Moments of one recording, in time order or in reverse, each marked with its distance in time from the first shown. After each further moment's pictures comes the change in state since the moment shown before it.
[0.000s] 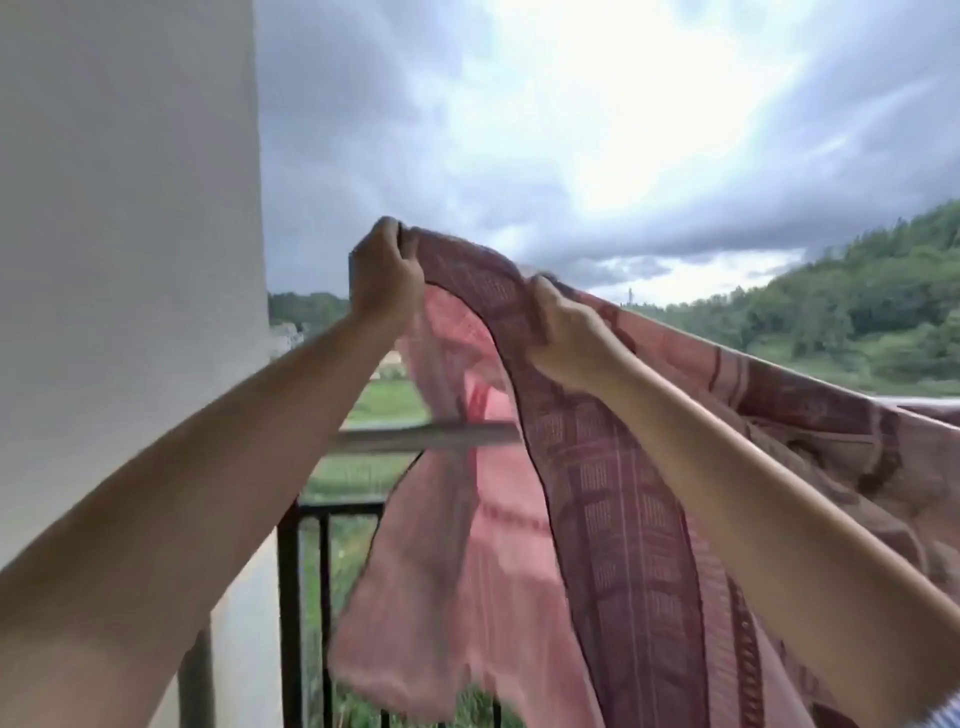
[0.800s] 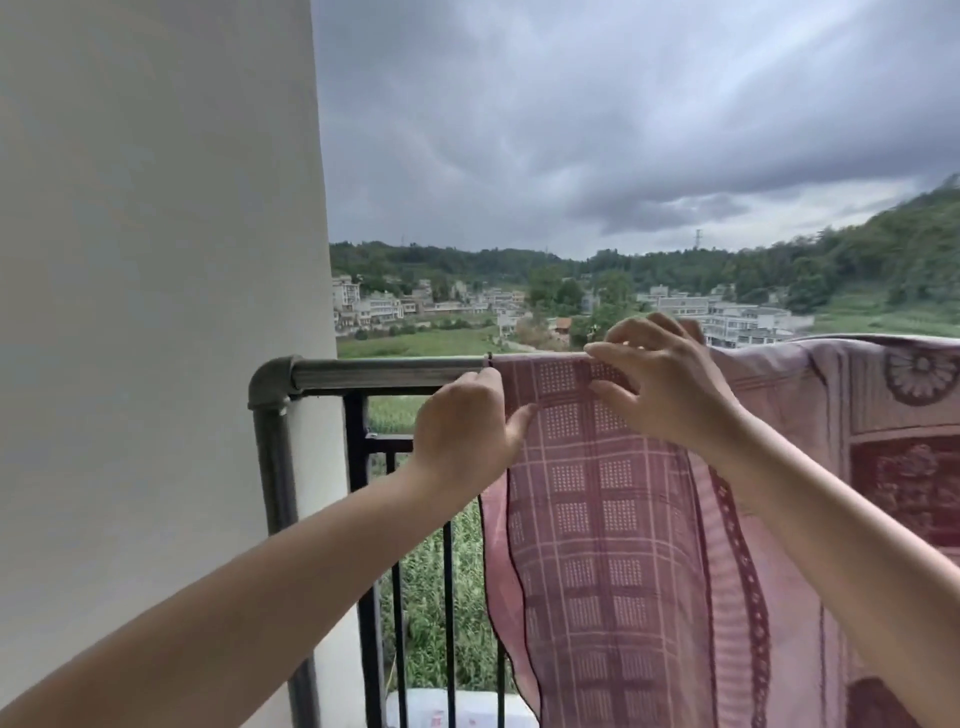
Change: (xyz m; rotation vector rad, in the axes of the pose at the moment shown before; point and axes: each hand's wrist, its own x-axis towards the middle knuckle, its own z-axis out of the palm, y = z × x) left_hand -0.135 -0.072 -0.013 0.515 -0.463 0.173; right_hand -0.052 0.030 0.067 -0.366 0.053 -0.286
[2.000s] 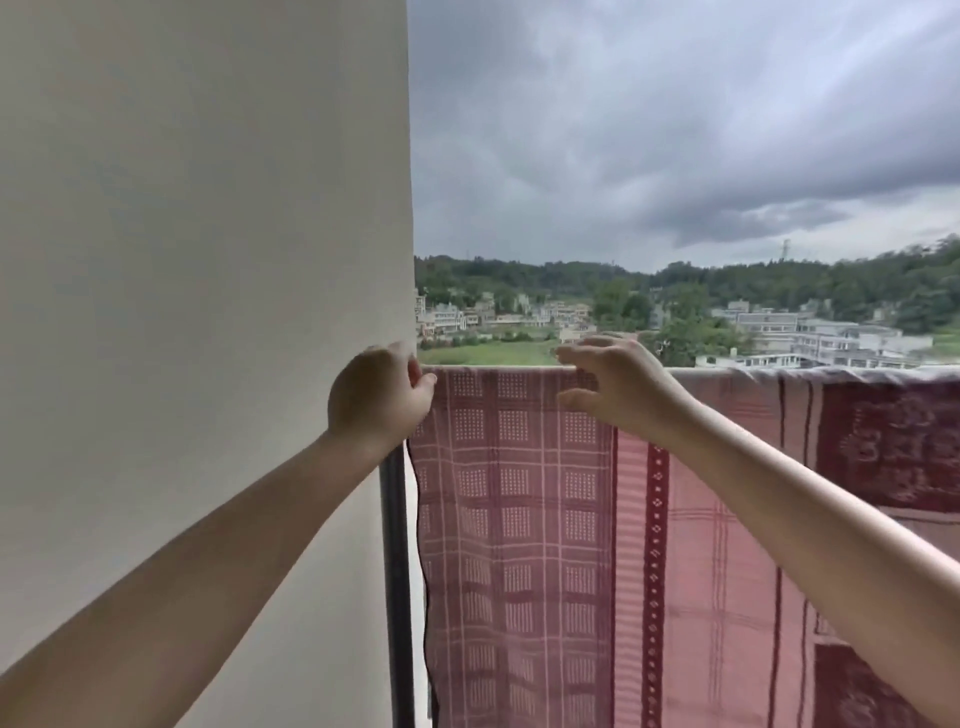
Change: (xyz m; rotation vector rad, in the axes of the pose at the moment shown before) left_hand -0.017 -0.102 -0.086 0.037 0.126 -0.303; right_hand 0.056 -0.087 0.004 0.302 -0.270 0.026
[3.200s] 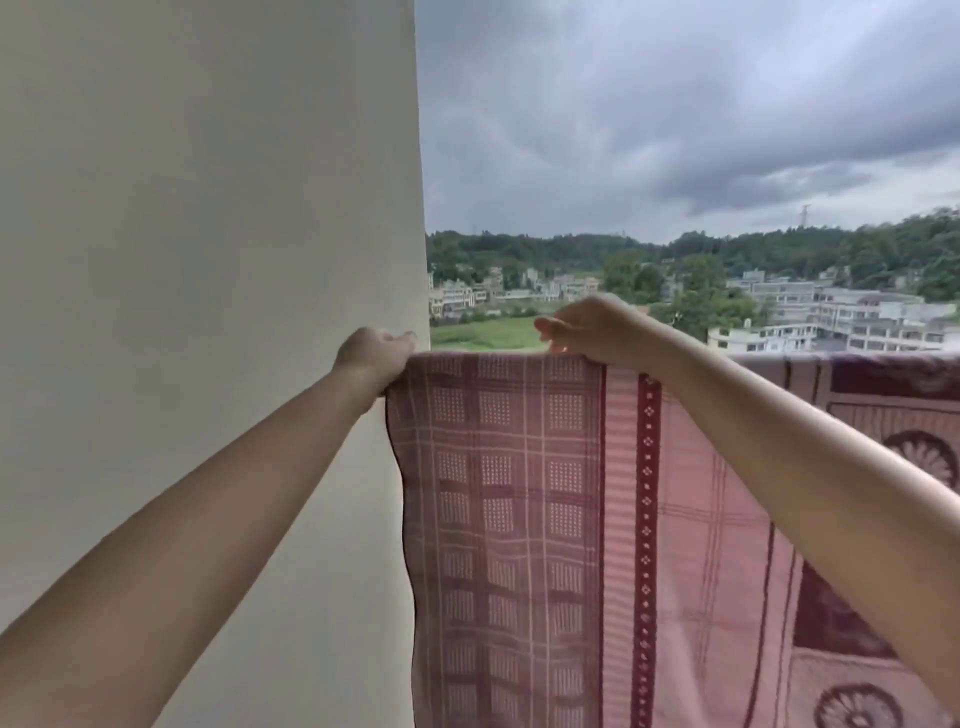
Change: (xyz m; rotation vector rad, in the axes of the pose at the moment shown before) left_hand 0.063 -0.057 0.030 -0.411 -0.230 -0.406; right_hand 0.060 -0.014 0.008 0.186 -0.246 0.087
